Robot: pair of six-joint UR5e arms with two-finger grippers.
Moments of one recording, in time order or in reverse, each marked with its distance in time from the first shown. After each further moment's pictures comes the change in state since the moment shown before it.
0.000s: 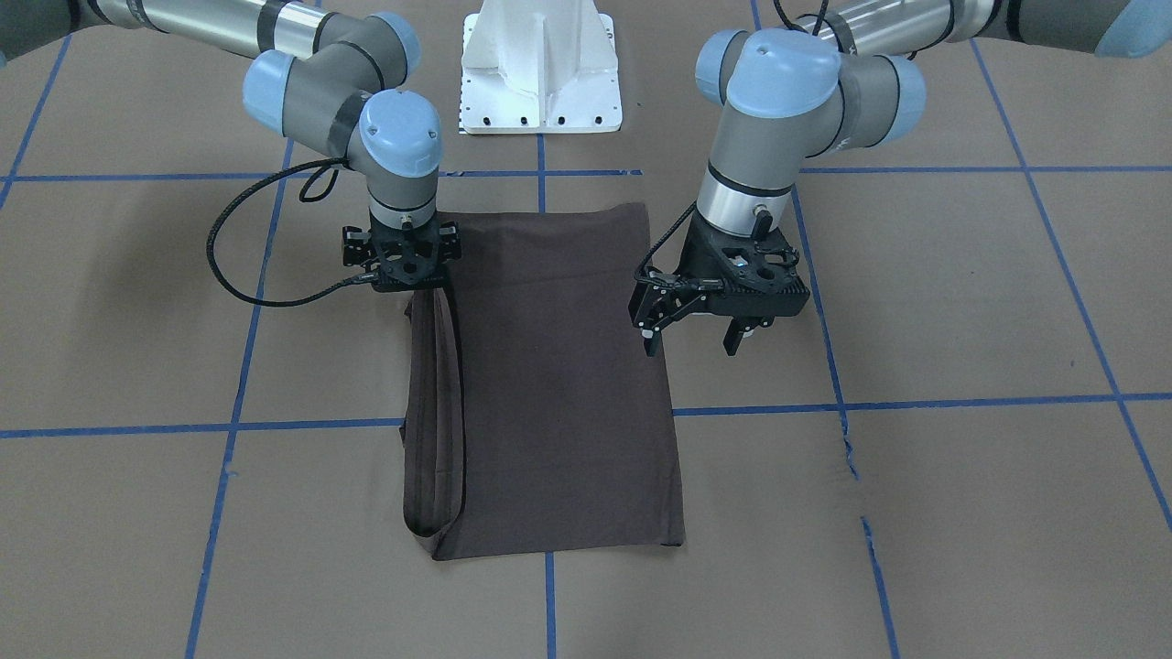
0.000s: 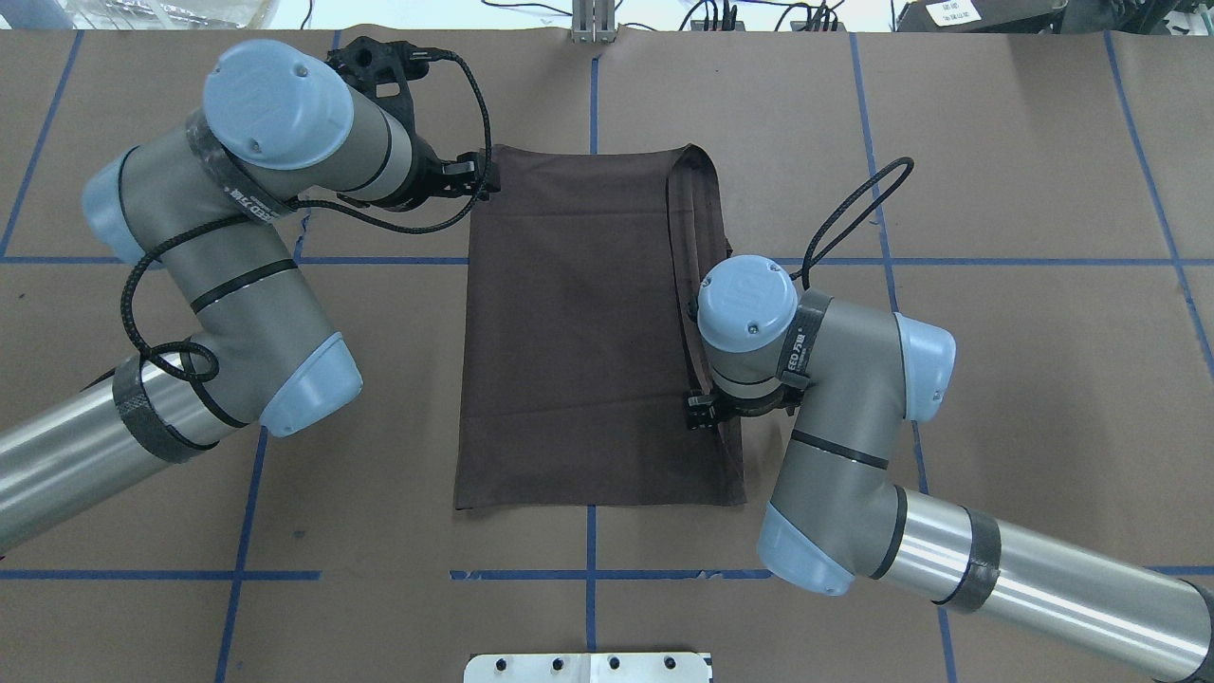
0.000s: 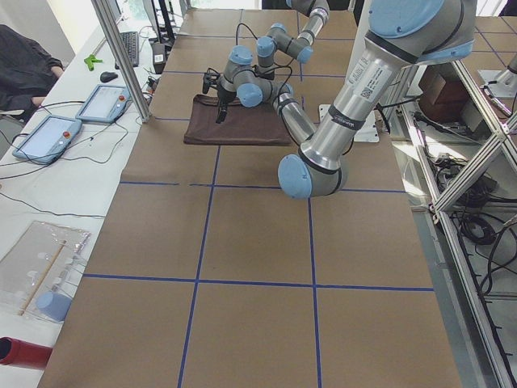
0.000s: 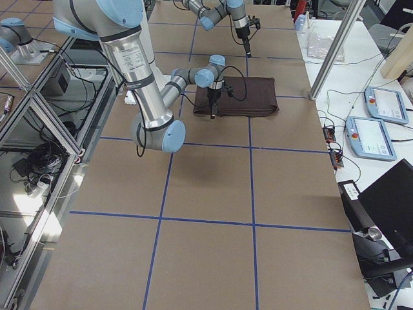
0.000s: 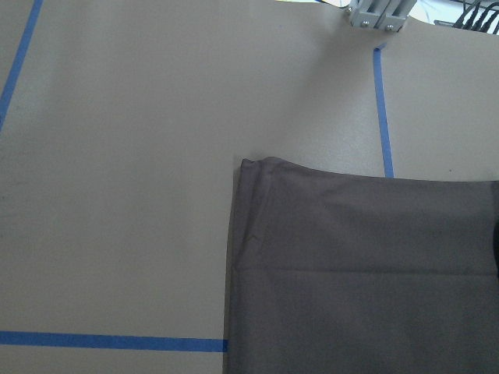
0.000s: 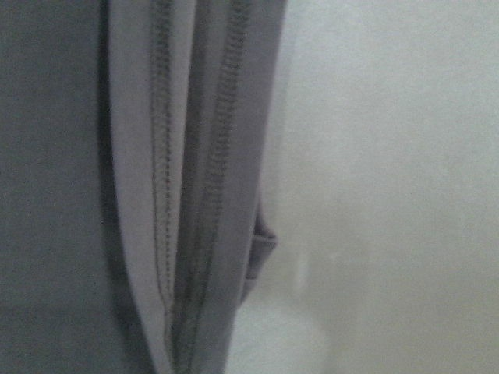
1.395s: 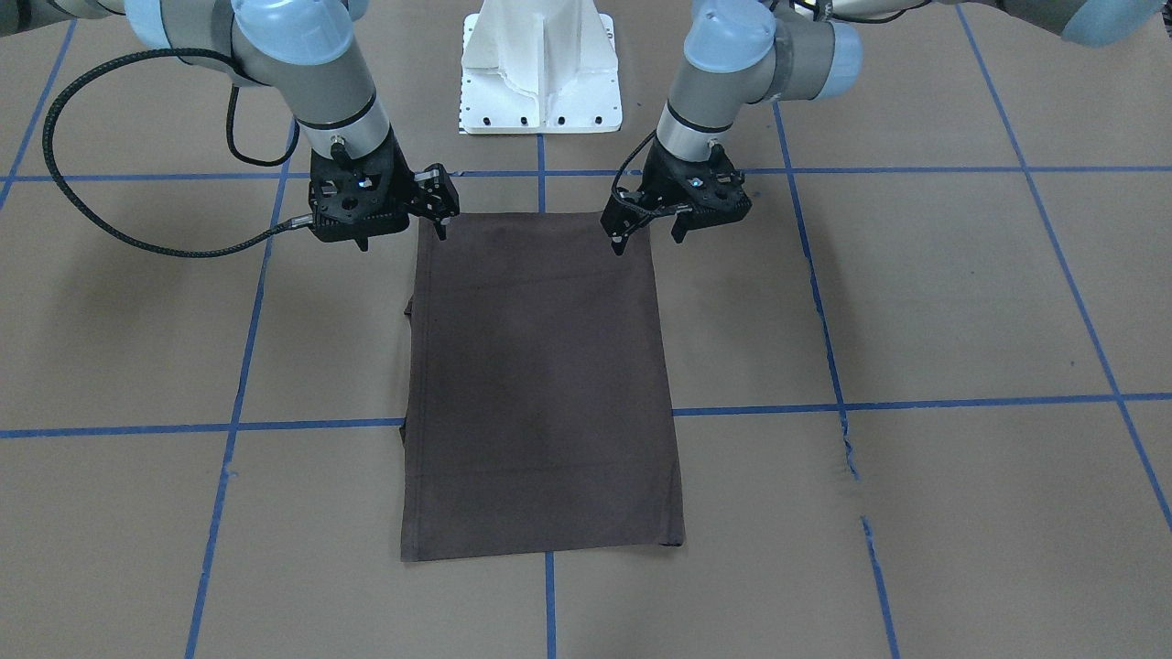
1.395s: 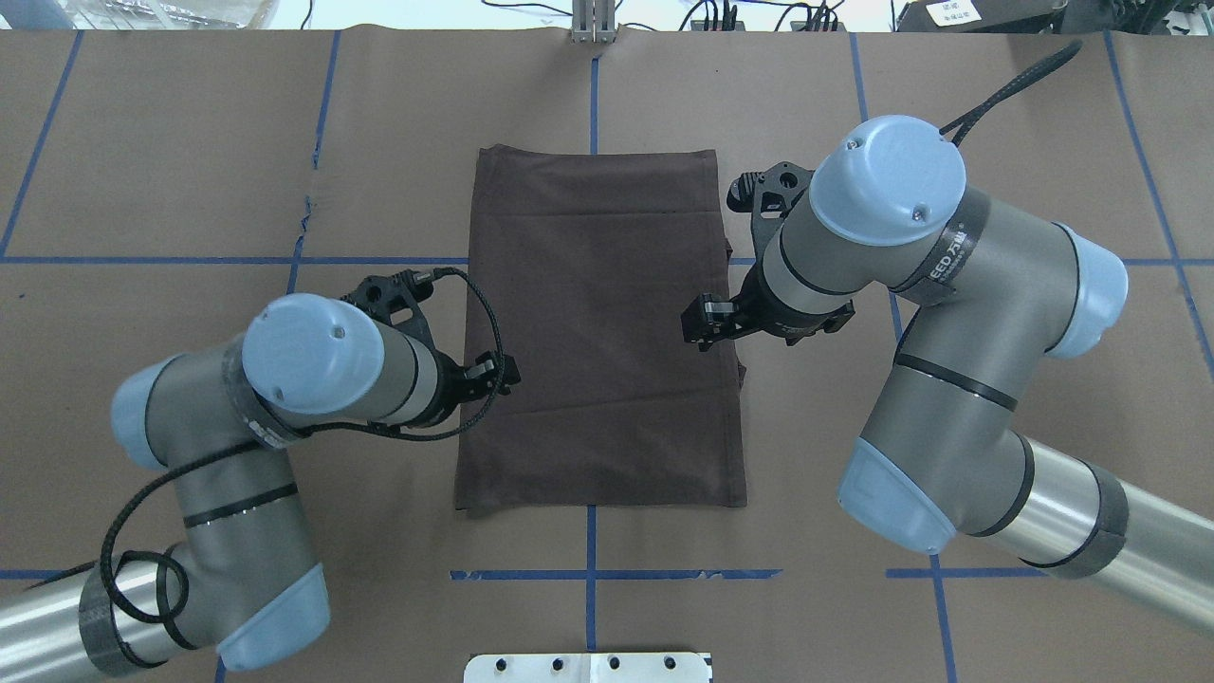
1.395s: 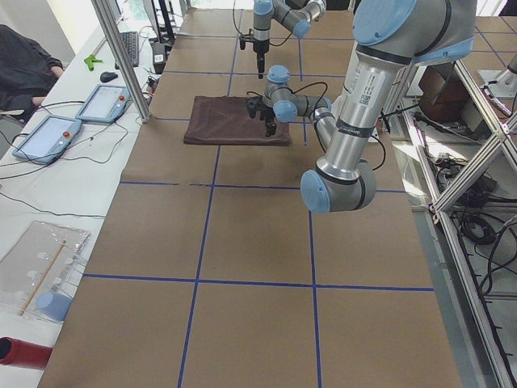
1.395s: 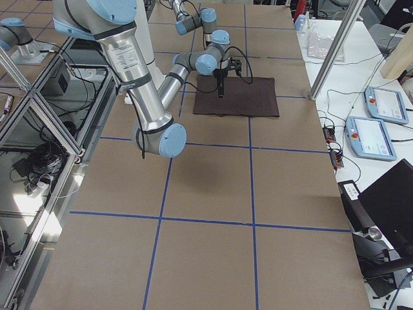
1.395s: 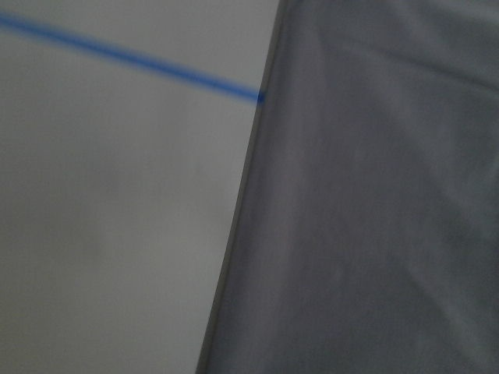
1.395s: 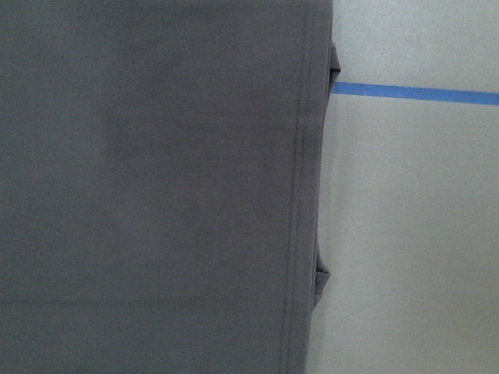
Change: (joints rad) left arm 0.312 0.192 -0.168 0.005 0.032 -0.499; right arm 0.119 -0.018 0.240 0.098 0.098 0.092
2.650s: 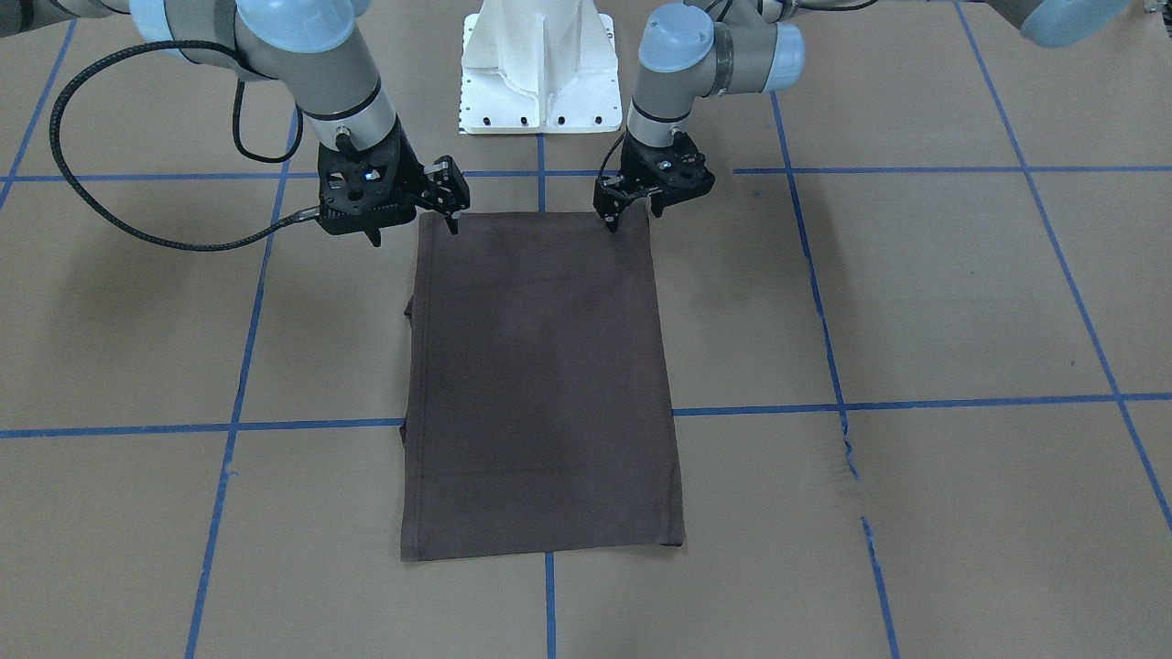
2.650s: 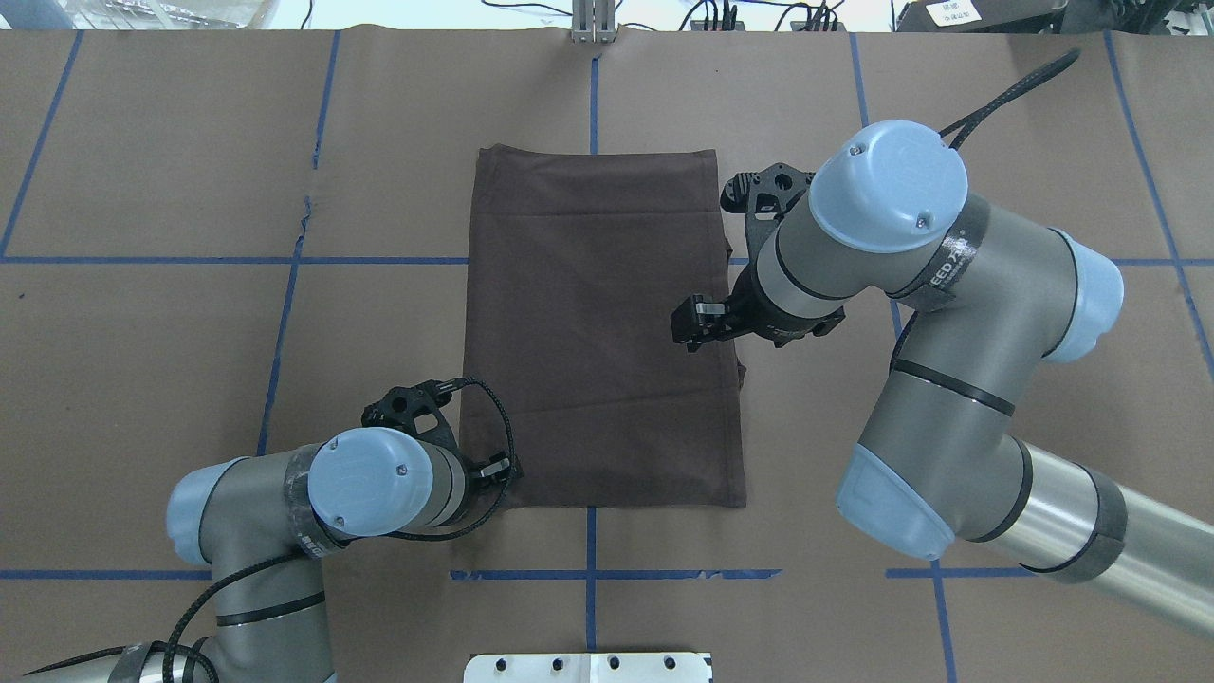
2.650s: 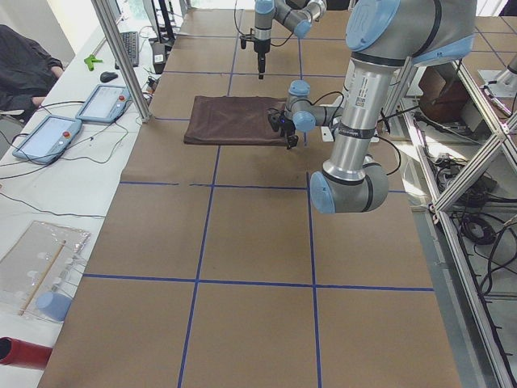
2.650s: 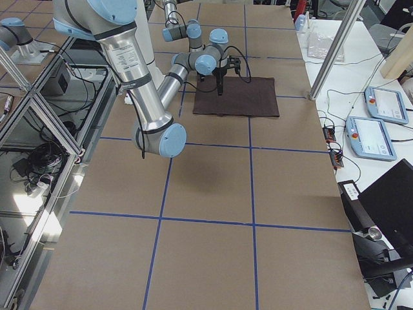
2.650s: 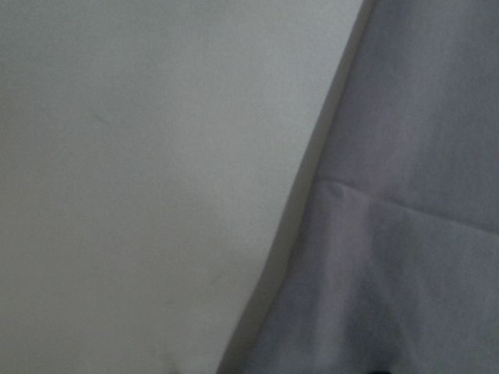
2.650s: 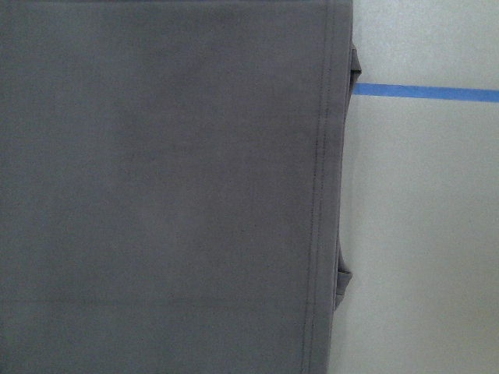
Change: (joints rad) left arm 0.136 0.024 0.046 0.004 0.081 -0.091; right arm -0.006 -0.001 0.001 0.030 0.000 0.019
